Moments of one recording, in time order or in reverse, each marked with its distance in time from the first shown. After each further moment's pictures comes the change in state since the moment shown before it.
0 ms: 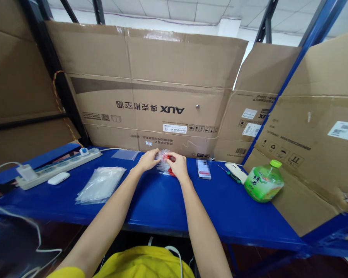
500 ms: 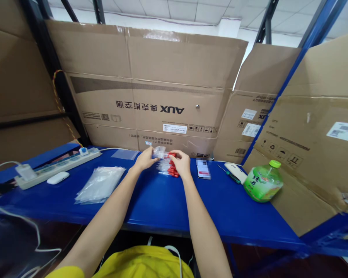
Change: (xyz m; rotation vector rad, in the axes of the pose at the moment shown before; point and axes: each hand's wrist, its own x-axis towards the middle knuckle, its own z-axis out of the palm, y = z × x) left_hand -0.001 -0.005 -0.004 0.039 -0.007 -0.200; right_hand 0.005 0.010 -0.007 0.250 0.083 0.182
